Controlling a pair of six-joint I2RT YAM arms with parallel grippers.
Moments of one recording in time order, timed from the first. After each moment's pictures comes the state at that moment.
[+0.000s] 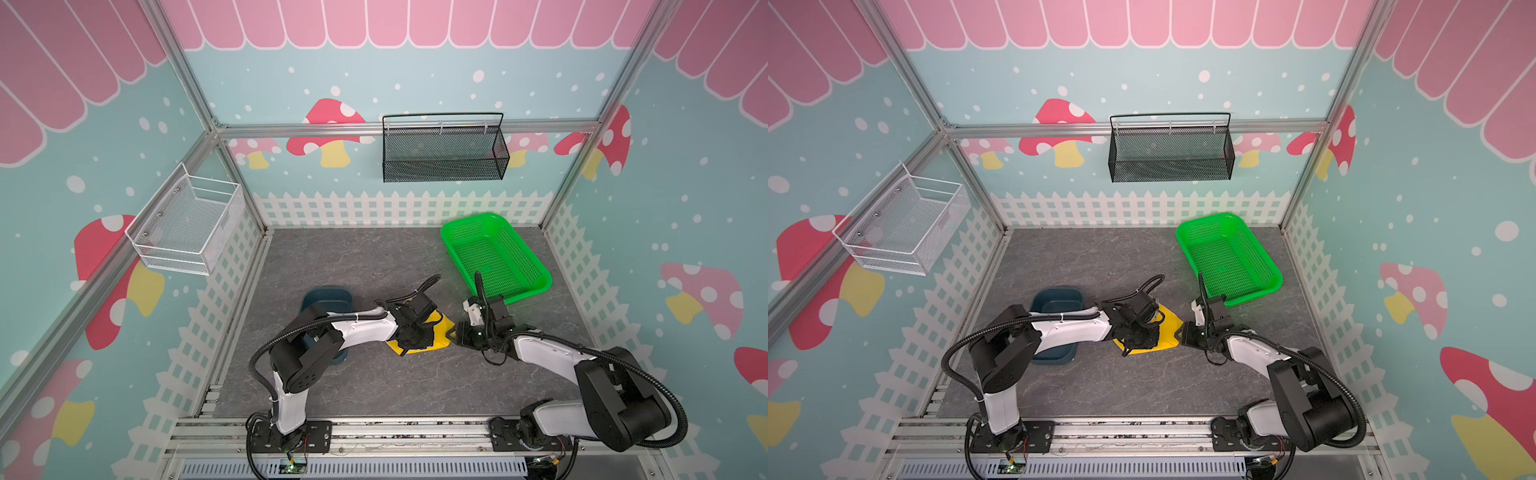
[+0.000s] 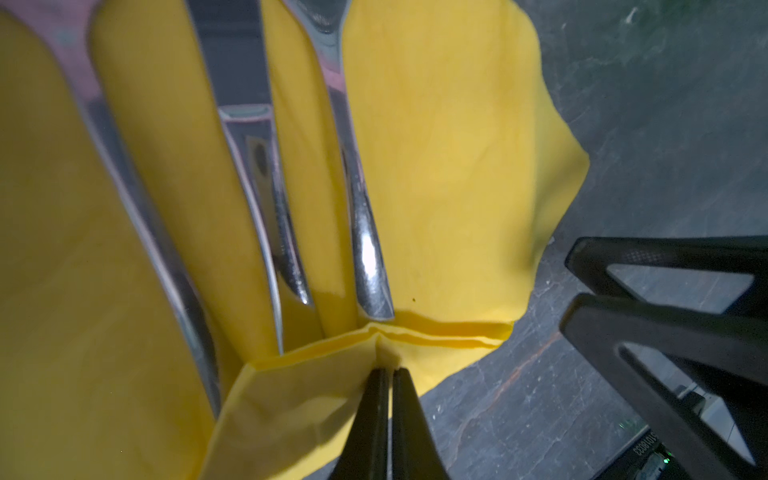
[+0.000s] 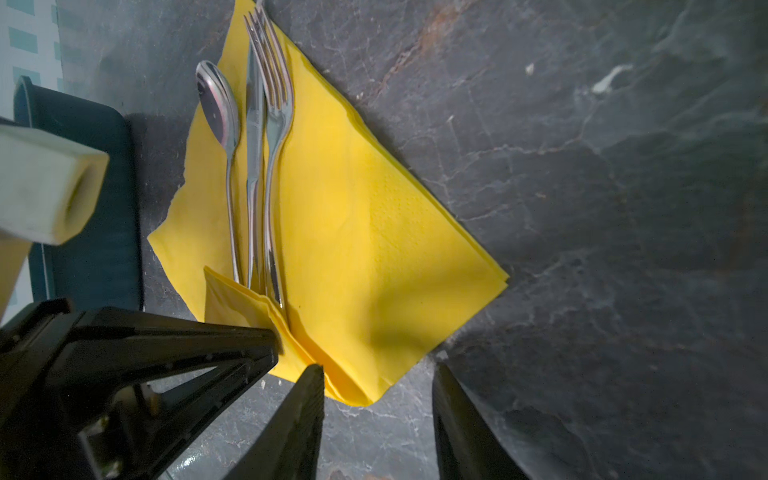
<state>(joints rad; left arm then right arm) -0.89 1.91 1.19 -0.40 0.19 -0.85 0.36 1.37 0.51 -0.11 -0.38 0.55</state>
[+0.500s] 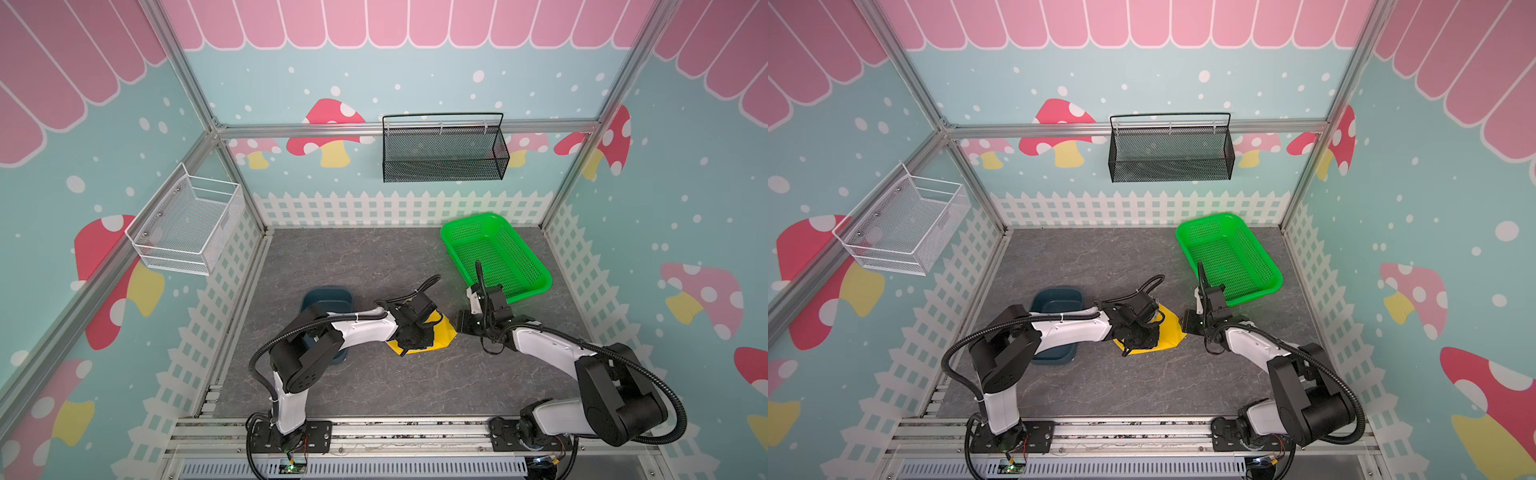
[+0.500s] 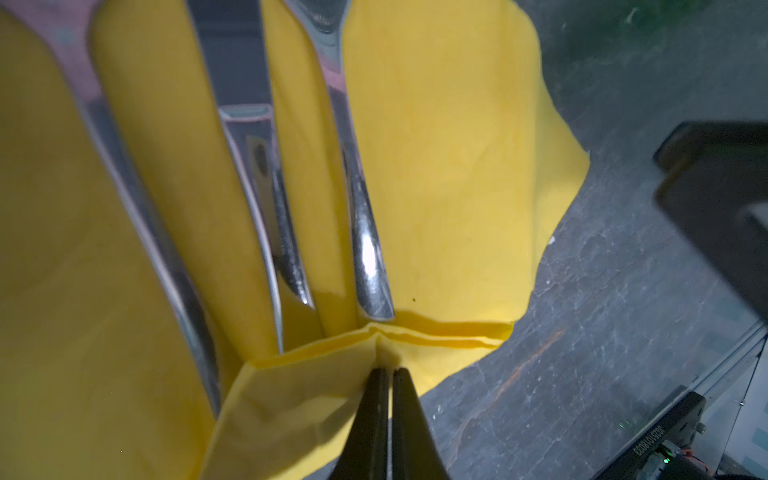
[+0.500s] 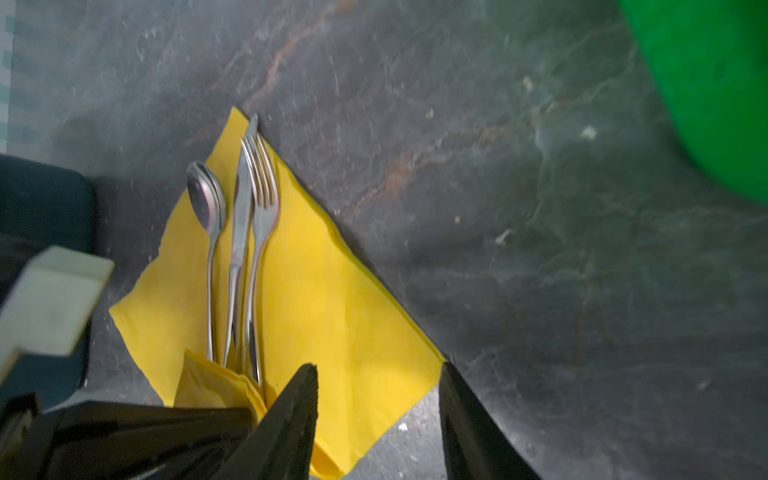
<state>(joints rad) -0.89 1.91 1.19 -0.40 0.19 -0.85 0.34 1.40 0.64 -0.13 -0.18 0.48</state>
